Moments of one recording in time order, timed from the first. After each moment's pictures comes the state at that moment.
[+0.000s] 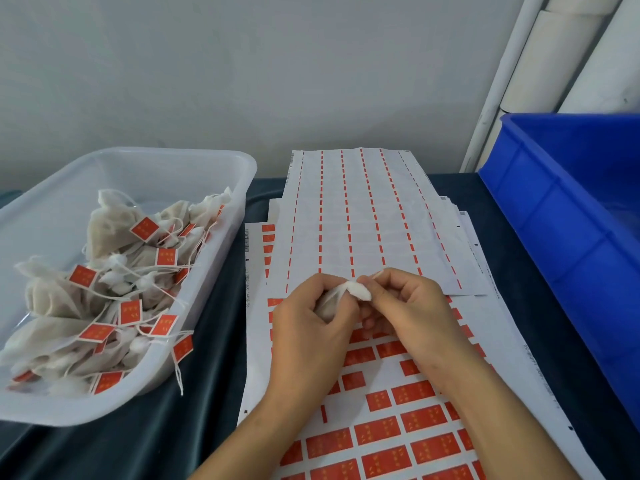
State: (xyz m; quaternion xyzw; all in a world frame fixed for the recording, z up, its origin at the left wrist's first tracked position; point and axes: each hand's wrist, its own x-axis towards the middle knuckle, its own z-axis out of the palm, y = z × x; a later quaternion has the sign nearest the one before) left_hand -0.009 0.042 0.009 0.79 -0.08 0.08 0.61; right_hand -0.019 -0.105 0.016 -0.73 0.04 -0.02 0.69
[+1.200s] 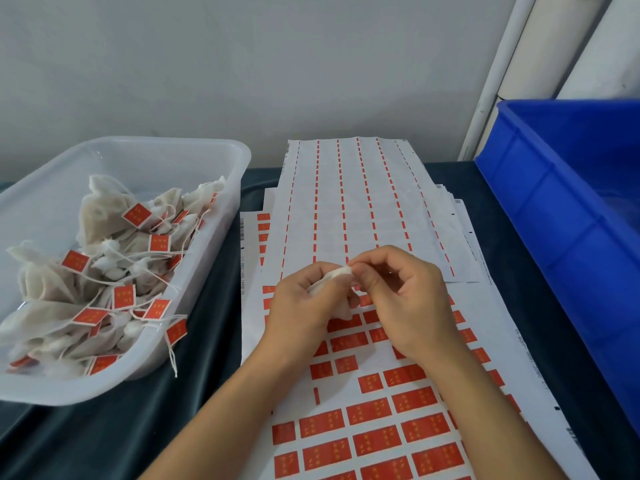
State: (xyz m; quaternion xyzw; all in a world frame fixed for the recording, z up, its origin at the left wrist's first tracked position) left_hand 0.004 0.047 0.007 0.76 -0.08 -0.08 0.64; right_hand -0.021 -0.102 0.013 -0.82 -0.03 -0.20 0.53
